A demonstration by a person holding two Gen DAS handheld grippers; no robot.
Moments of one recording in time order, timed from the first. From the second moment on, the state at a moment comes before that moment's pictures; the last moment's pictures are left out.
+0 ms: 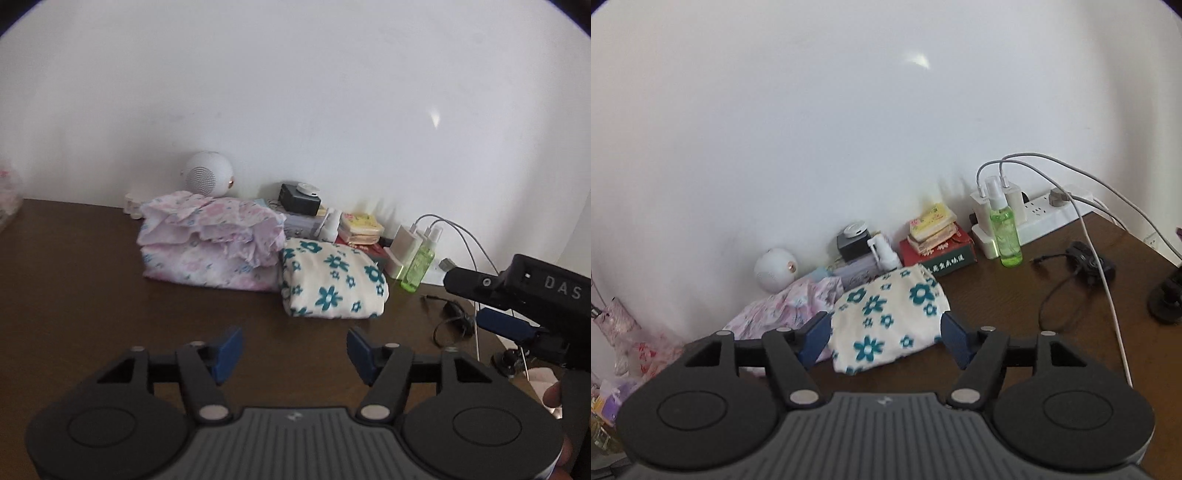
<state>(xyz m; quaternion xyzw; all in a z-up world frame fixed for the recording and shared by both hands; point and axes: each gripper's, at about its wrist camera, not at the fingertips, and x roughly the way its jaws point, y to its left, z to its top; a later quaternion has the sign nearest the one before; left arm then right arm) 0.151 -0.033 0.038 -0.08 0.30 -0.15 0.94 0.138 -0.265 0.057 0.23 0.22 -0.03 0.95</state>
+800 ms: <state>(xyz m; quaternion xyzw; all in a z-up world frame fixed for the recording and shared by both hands) -0.046 0.004 -0.039 0.01 0.32 -0.06 0.94 -0.072 -0.153 -0.036 0.05 0.33 0.02 0.94</state>
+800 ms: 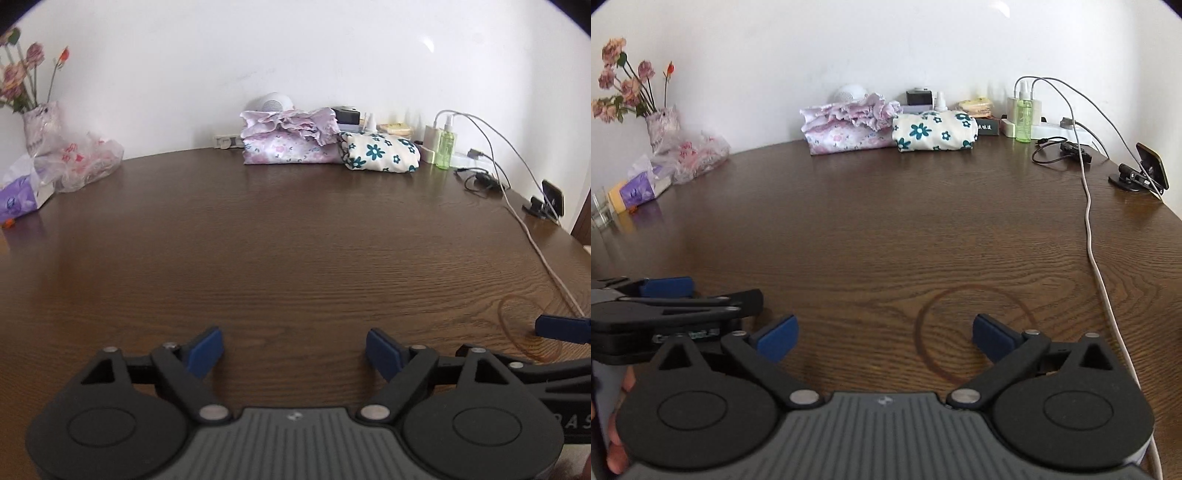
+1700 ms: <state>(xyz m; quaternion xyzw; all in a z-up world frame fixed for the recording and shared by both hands) -0.054 0.018 -0.041 0.01 0.34 0.00 0.94 -0.063 -0.141 -0.040 0.01 0.34 0.00 0.94</state>
